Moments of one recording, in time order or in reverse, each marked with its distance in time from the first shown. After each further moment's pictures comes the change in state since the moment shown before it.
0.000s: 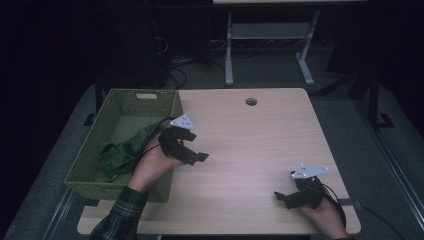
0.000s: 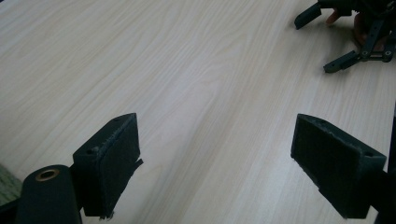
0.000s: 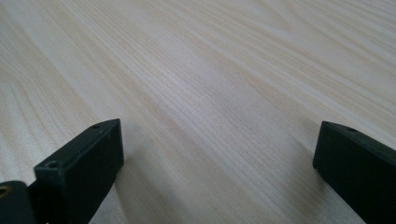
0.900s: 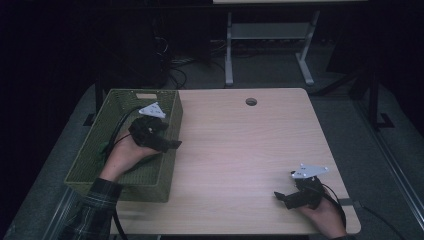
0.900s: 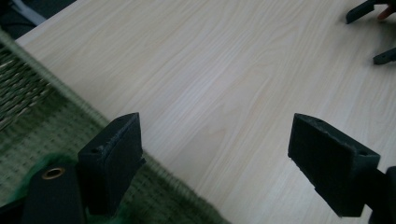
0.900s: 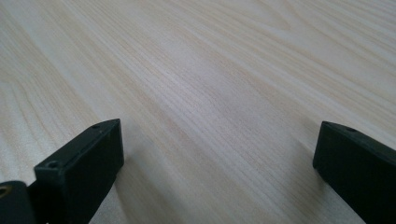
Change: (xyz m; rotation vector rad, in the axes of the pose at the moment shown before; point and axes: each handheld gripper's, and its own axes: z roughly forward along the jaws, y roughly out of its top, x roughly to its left) left arm 0.045 -0.024 -0.055 0.001 0.123 -0.050; right arm 0.000 0.000 0.000 0.000 0.000 0.000
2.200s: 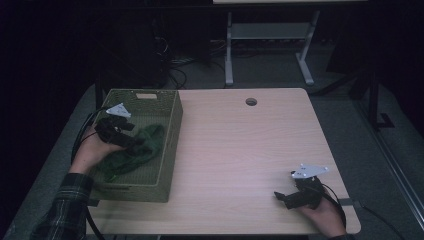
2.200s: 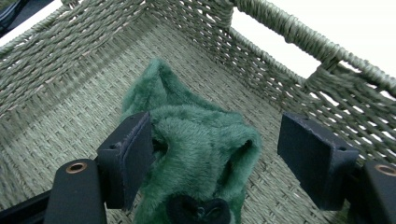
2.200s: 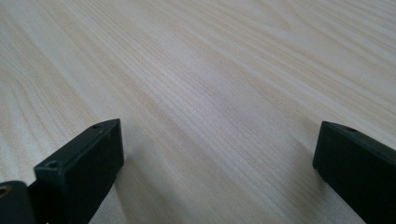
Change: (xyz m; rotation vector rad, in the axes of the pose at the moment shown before) left arm 0.077 -0.063 -0.025 0.107 0.119 -0.028; right arm 0.000 0.000 0.000 0.001 0.000 0.001
